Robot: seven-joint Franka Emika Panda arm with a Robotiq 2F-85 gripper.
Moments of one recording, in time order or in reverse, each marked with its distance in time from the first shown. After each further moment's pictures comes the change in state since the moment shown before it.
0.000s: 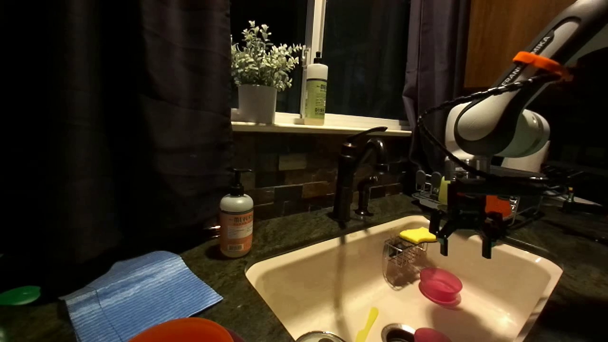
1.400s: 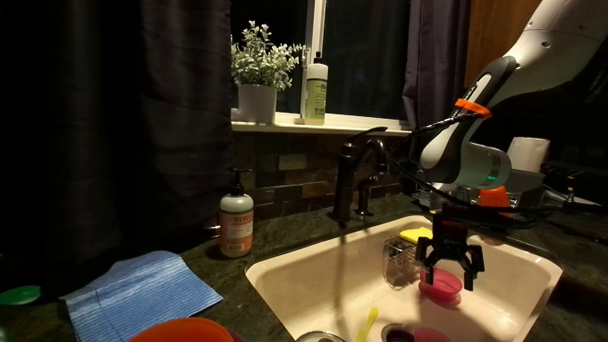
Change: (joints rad) arm 0.015 0.338 -0.030 0.163 0.285 0.003 -0.373
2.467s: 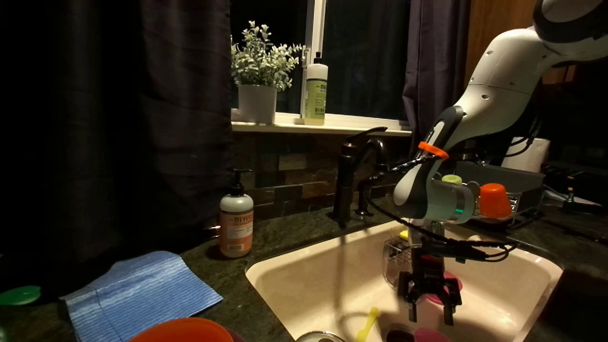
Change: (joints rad) arm -0.010 0.338 0.063 0.214 0.026 0.000 -0.124
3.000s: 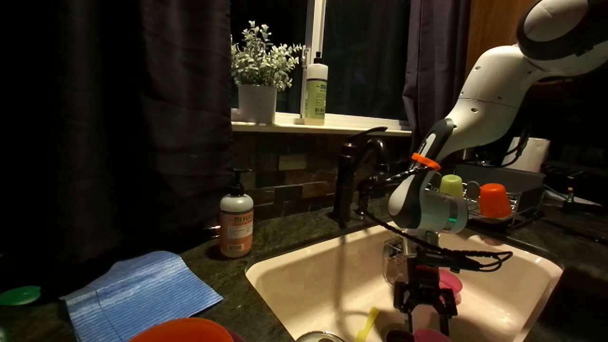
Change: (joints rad) arm -0.013 0.093 0.021 0.063 0.003 0.000 0.000
